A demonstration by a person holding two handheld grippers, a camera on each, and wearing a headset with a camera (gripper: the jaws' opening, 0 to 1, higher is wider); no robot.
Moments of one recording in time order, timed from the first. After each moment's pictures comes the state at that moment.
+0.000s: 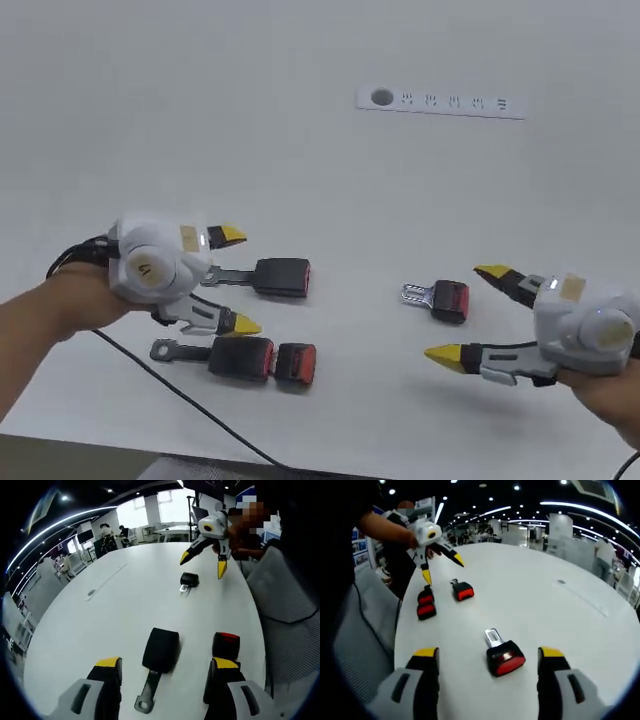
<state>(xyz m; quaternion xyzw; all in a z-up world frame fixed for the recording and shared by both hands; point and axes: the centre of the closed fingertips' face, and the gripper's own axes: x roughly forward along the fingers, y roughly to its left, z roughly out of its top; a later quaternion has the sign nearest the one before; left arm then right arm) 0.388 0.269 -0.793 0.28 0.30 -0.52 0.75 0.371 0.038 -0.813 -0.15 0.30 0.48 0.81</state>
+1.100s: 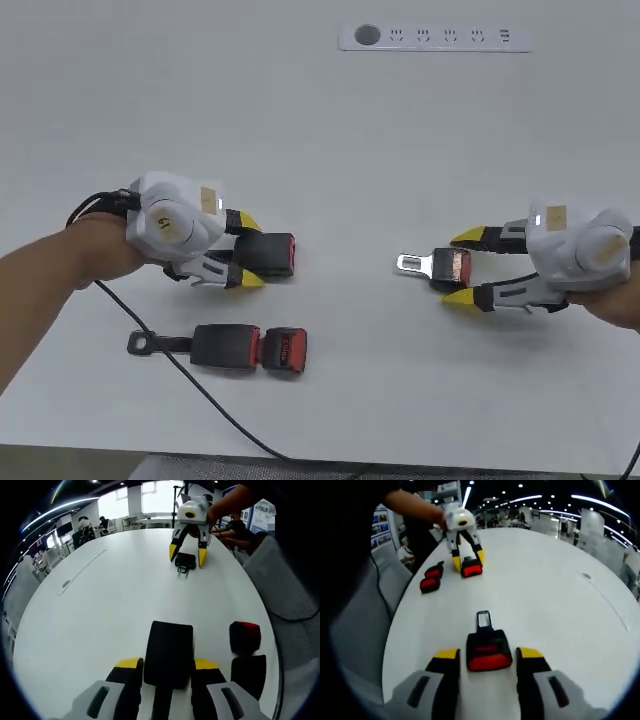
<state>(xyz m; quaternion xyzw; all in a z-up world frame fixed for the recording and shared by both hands) 0.406 0.248 -0.846 0.28 0.34 -0.58 0.68 0.382 0.039 -0.845 -0.20 0.32 0.58 0.72</state>
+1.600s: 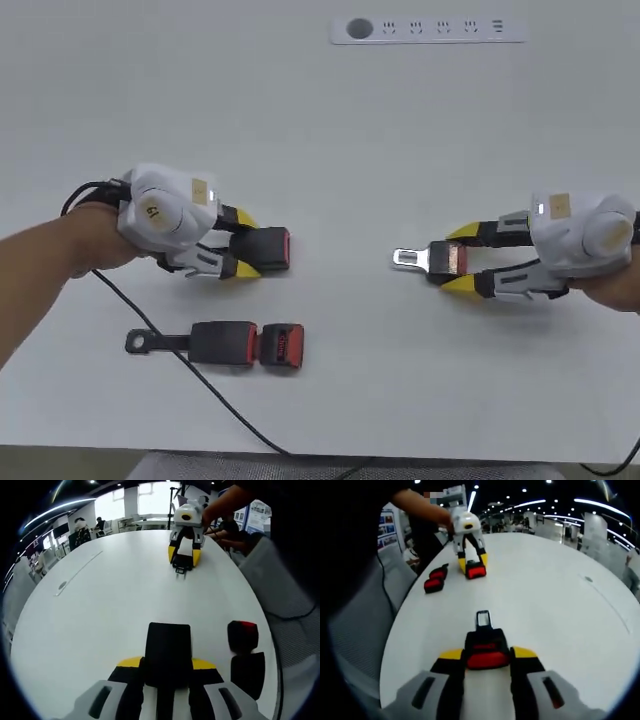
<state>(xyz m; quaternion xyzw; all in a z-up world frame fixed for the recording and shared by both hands) 0.401 0.251 -0.847 0.27 0.34 -0.61 0.67 0.374 0.038 -0.844 -0.19 0.30 0.60 0.72</state>
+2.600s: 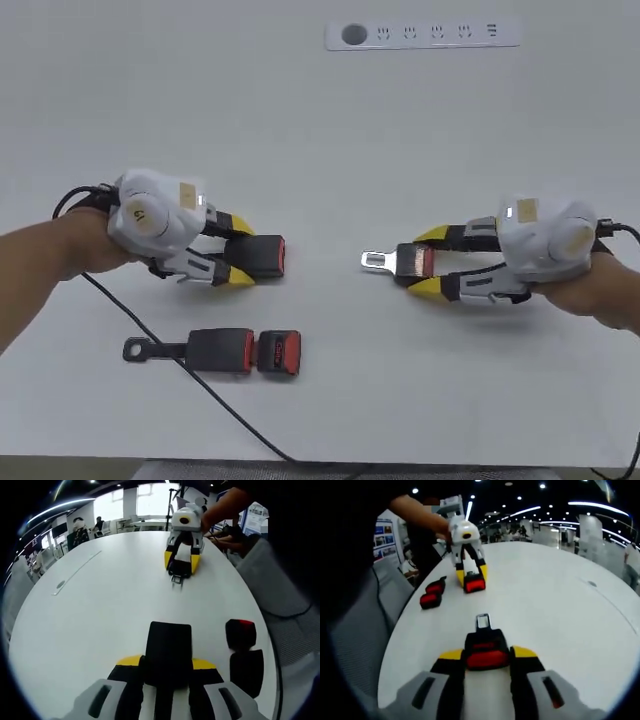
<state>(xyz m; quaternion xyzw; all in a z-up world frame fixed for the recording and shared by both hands) 0.405 0.251 -0.847 0.27 0.34 -0.61 0.66 0.386 0.078 -0.844 -0.15 0.28 0.60 0.73</state>
